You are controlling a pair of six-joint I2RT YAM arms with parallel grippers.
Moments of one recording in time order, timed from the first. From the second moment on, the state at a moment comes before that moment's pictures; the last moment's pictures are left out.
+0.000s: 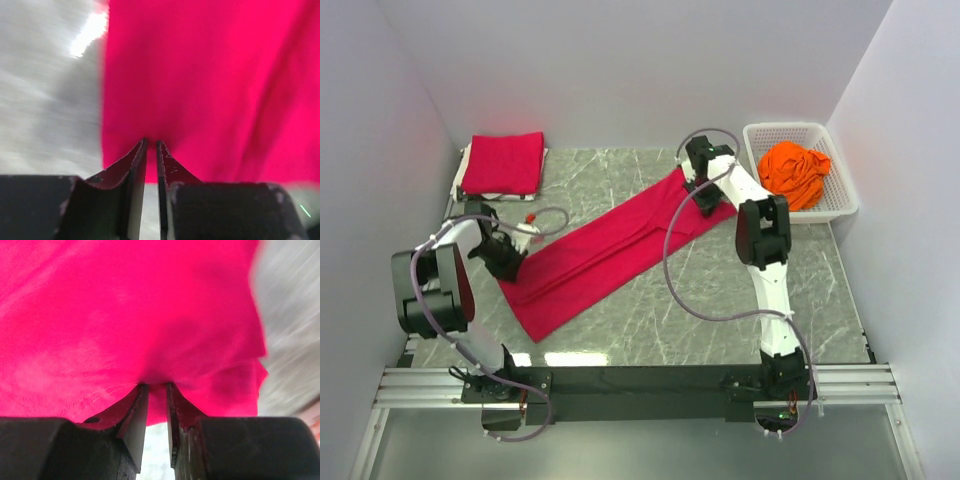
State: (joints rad) left arm 0.21 1.69 1.02 -0.74 0.34 0.99; right arm 0.27 2.40 2.09 -1.06 0.10 -0.24
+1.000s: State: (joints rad) left arm -0.14 1.71 1.23 -0.73 0.65 0.69; right arm 0.38 2.24 2.10 -0.83 -0.14 -0.22
